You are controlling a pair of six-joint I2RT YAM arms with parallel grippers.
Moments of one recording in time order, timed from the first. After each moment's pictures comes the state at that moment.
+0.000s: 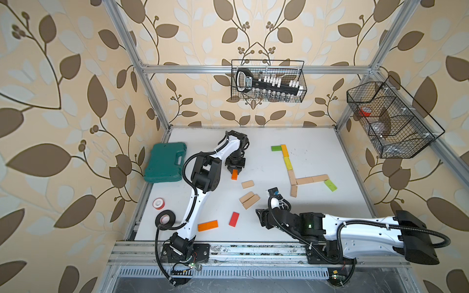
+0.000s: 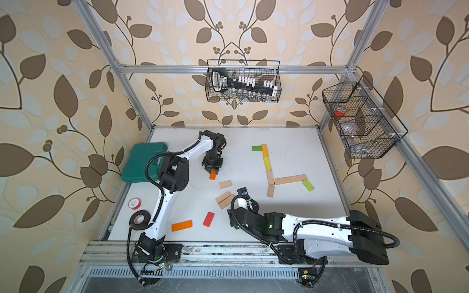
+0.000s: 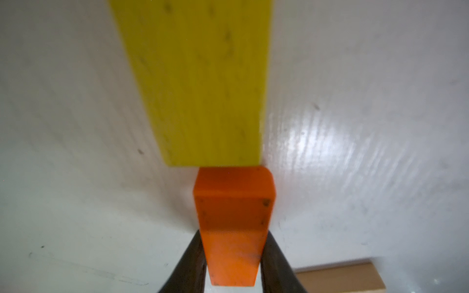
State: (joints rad) left arm -0.43 2.45 2.15 -1.40 0.07 -0.34; right arm 1.30 1.15 0.61 -0.28 0.55 0.84
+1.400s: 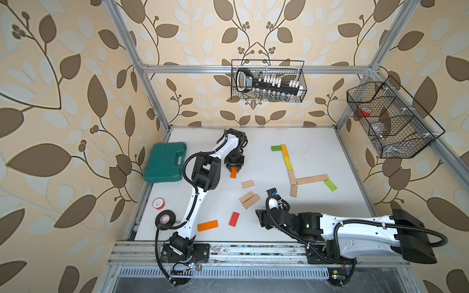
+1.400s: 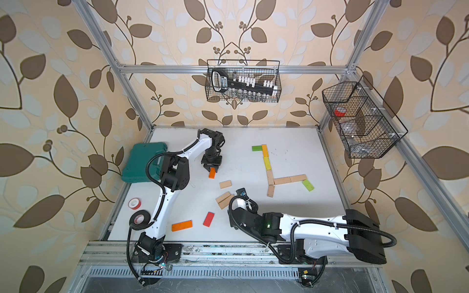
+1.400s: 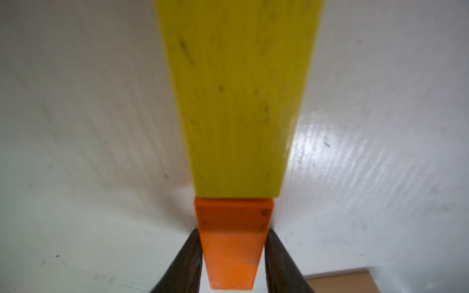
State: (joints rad) left arm -0.41 2.51 2.25 -1.43 0.08 -0.34; right arm 1.29 1.18 0.61 -0.27 0.55 0.83
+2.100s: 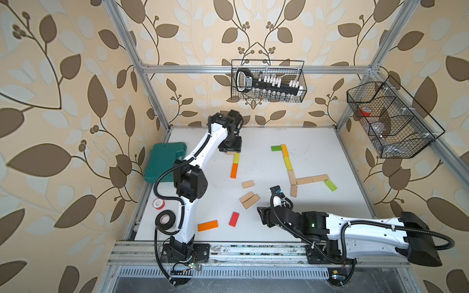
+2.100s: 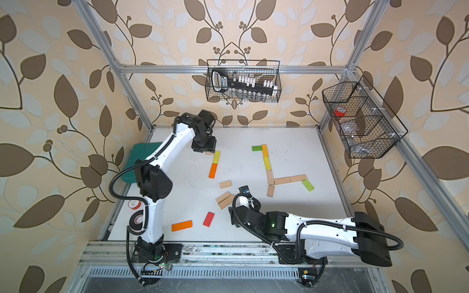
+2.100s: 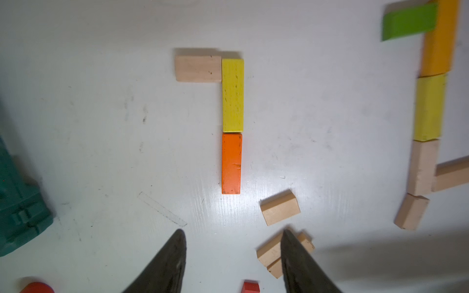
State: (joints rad) left arm -0.41 2.02 2.19 -1.40 0.00 -0.36; right arm 1.28 1.10 0.63 -0.32 0.57 0.83
